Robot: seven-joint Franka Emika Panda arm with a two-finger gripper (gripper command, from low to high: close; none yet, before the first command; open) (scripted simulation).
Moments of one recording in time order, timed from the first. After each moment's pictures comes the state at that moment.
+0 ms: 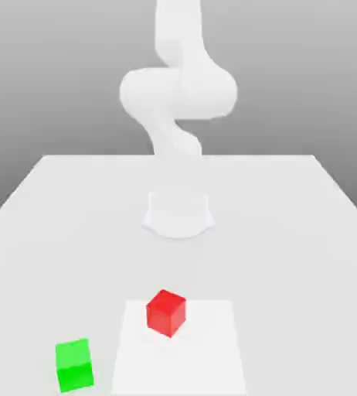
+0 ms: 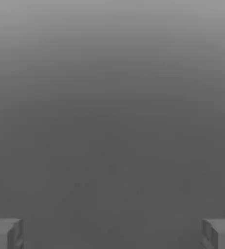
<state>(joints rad) -0.03 -0.73 0.03 -2.36 -0.01 2.35 0.85</state>
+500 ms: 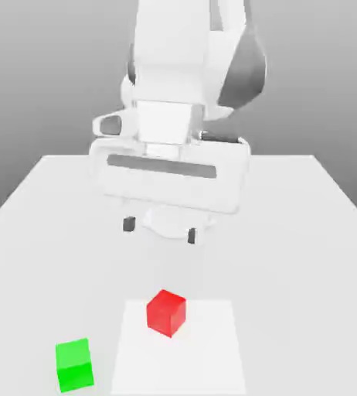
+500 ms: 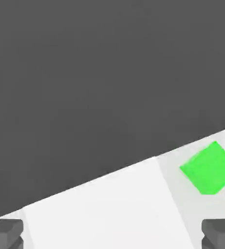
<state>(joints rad) -0.17 -0.18 0.12 -2.75 -0.04 2.71 1.22</state>
